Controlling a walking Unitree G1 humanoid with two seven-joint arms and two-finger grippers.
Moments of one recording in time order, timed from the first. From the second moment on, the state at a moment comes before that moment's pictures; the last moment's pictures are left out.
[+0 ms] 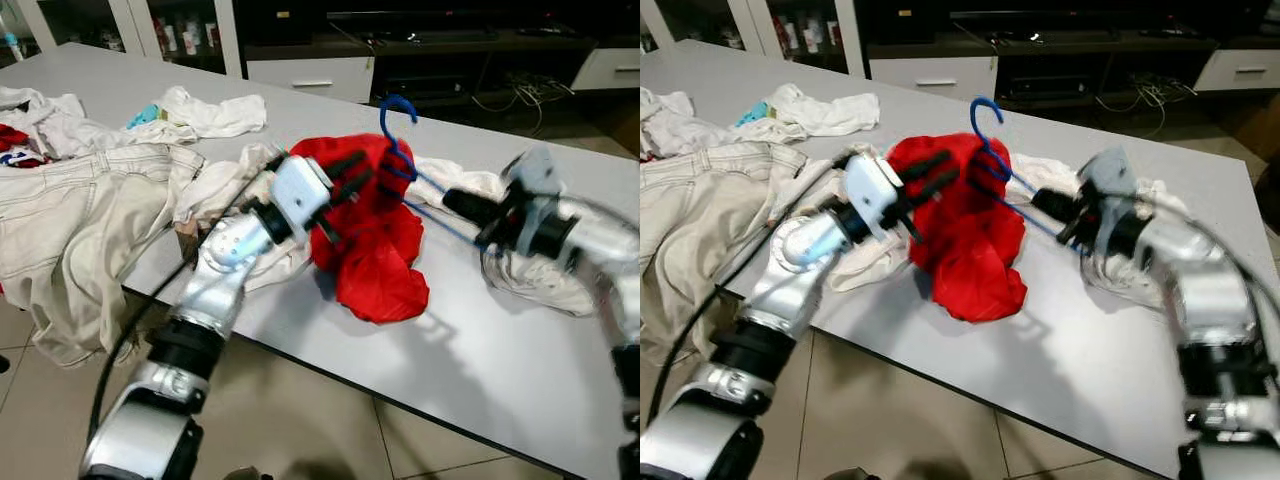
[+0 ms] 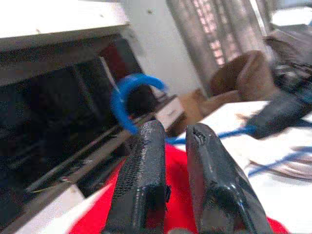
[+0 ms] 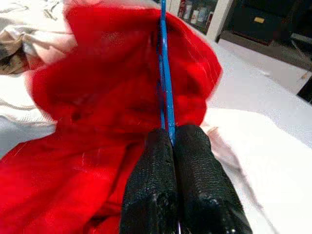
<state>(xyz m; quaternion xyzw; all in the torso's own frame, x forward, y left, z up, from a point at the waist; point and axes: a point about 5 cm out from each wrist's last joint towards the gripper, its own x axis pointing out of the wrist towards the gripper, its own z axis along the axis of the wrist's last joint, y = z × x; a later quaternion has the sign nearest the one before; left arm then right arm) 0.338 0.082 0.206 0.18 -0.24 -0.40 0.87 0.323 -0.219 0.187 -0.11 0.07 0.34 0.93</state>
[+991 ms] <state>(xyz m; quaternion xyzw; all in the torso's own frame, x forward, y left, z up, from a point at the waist) 0.349 0.179 0.221 0.30 -0.18 -0.39 0.85 0.311 -0.211 0.182 -0.14 -0.08 0.38 0.91</state>
